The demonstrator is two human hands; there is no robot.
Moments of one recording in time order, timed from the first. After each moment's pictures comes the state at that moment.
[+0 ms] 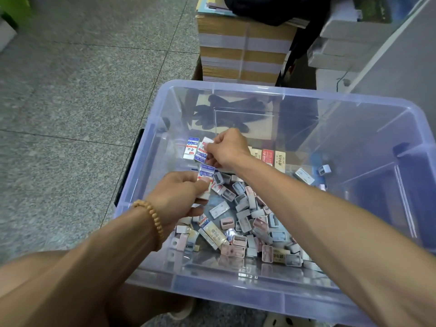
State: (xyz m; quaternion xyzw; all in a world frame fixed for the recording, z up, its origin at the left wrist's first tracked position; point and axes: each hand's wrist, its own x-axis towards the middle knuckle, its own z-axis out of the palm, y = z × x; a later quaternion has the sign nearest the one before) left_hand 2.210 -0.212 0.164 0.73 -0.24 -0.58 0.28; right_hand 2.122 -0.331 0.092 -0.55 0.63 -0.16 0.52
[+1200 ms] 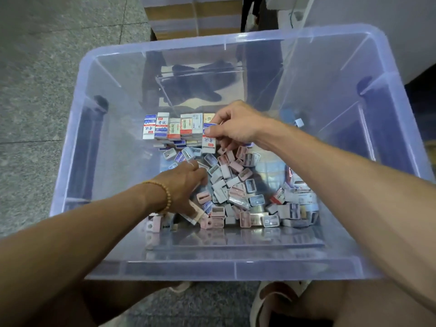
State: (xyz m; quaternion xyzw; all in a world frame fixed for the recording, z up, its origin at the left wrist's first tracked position) left_hand 2.189 -0.234 0.076 0.49 -0.79 -0.26 -0.25; right_hand 2.015 -0.319 0.110 -0.58 0.55 -0.11 0.60
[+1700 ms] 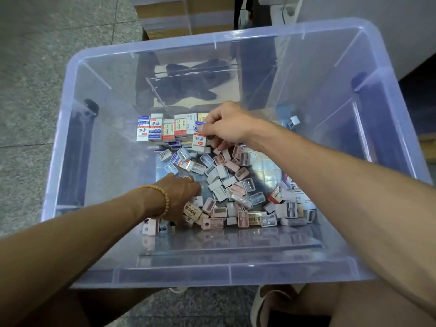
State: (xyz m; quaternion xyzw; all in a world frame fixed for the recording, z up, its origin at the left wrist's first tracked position) left_hand 2.183 -0.229 0.069 0.41 -0.81 -0.22 -0.37; right_hand 2.021 -0.321 0.099 -0.57 0.56 -0.12 0.59
